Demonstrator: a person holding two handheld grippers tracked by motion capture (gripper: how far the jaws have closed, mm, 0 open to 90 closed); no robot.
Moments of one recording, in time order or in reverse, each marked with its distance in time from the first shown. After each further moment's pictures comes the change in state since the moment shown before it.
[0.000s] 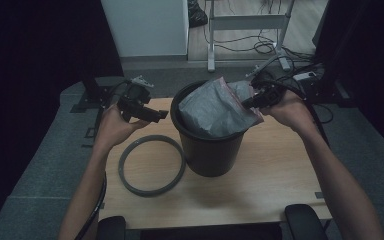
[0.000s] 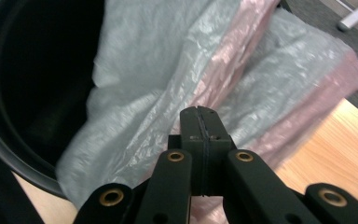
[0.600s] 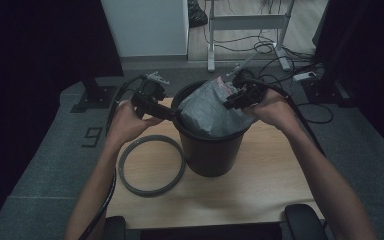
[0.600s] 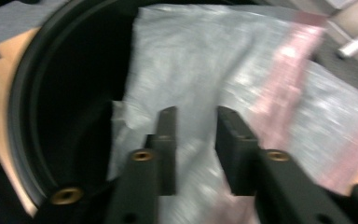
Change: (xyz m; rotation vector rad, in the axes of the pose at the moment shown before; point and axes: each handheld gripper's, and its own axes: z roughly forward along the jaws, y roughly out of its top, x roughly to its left) left arm -0.024 0.025 0.008 -0.013 -0.046 0.054; right arm 0.030 0.030 0.010 -0.038 -0.001 -0.088
